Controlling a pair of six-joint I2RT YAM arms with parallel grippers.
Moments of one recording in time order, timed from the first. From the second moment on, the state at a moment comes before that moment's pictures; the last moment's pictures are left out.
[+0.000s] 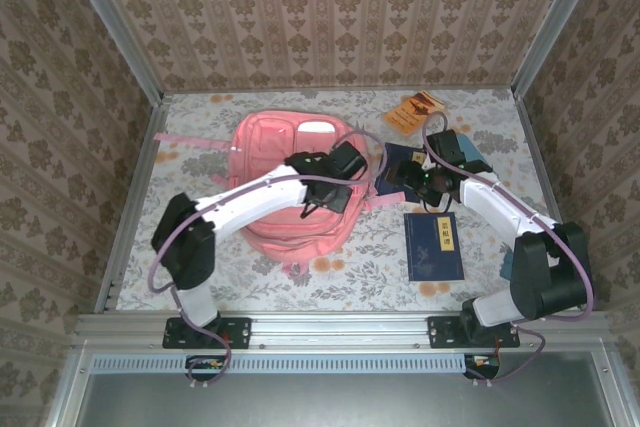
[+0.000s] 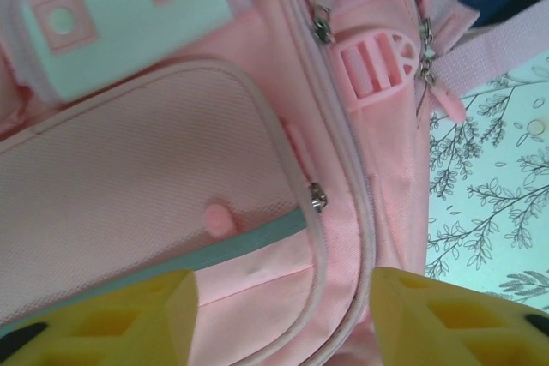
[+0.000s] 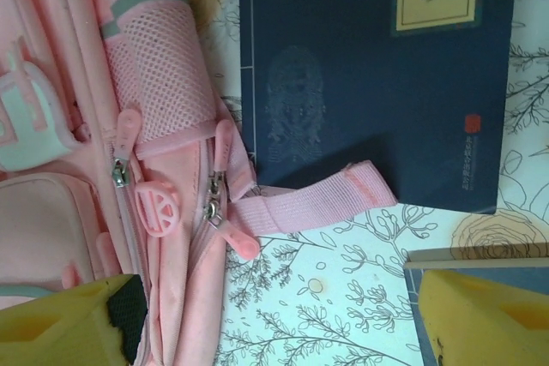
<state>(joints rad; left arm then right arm) -0.97 1.81 1.49 -0.90 -0.29 -0.39 0.20 1.44 0.95 -0.51 -0.25 0.67</state>
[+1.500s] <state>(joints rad) -0.86 1.62 1.48 -0.98 -0.38 -0.27 0.32 1.46 0.92 -0.28 -0.46 0.33</state>
